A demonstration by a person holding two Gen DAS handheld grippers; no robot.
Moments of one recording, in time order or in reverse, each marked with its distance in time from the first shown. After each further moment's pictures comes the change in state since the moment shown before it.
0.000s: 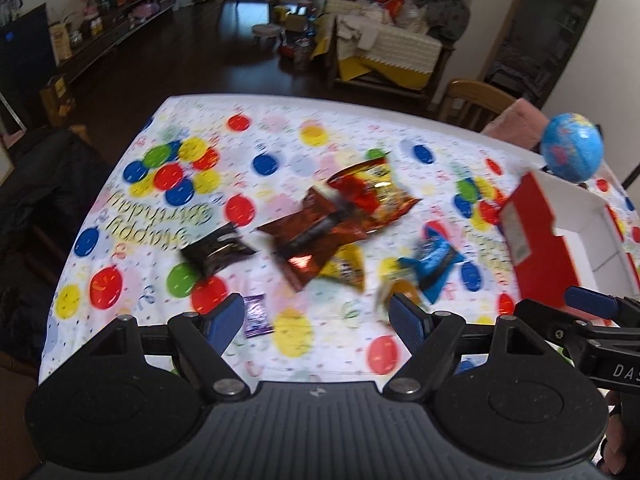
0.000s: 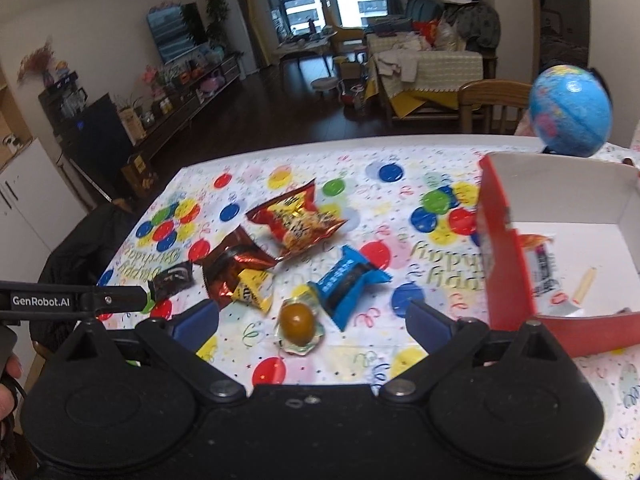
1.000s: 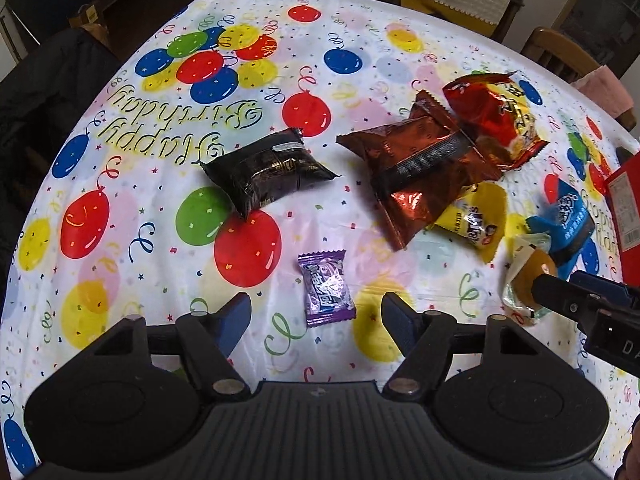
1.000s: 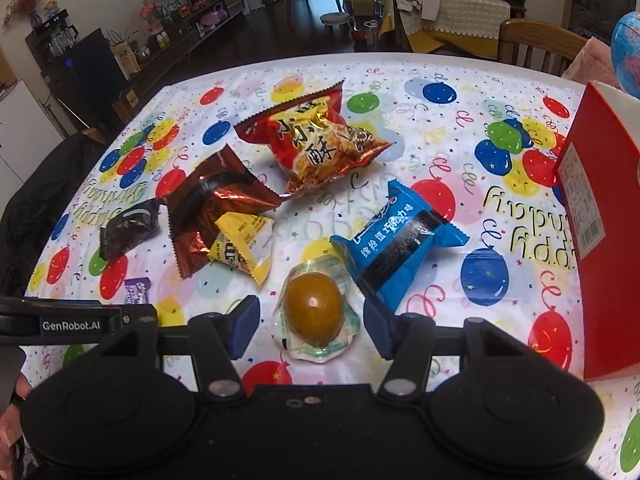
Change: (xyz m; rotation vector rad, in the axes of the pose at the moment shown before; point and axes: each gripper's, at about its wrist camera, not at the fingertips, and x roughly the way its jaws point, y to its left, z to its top) left arm 0.123 0.049 -0.020 -0.099 0.189 0.106; right arm 0.125 0.016 -0.014 -0.040 0.195 -0.016
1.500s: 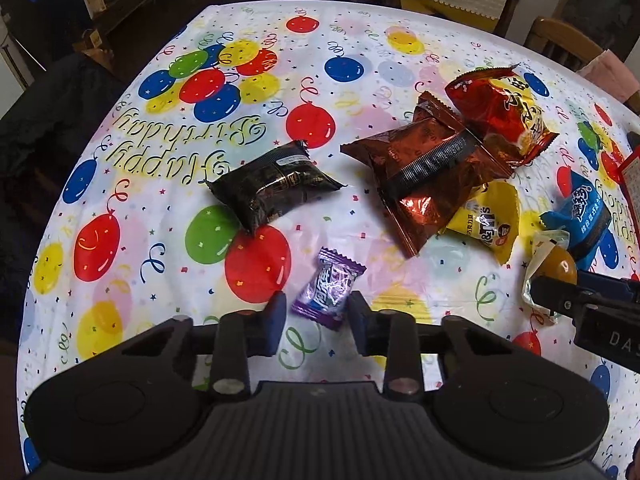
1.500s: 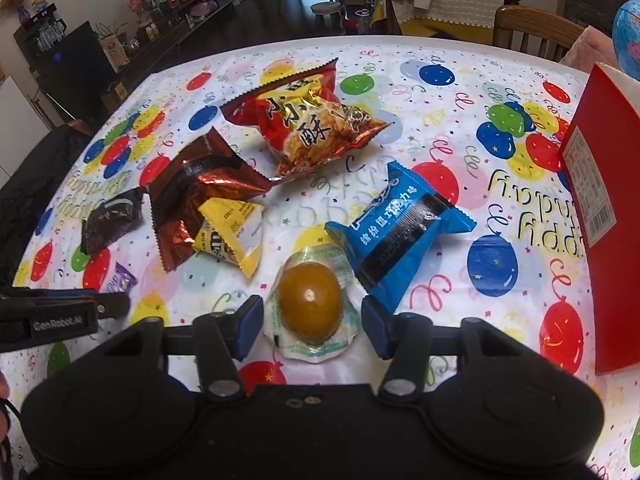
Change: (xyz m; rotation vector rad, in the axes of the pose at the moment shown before) left arm 0.001 -0.007 0.001 0.064 -0.034 0.062; right arm 0.017 0.002 -0.004 0.007 0.032 -0.030
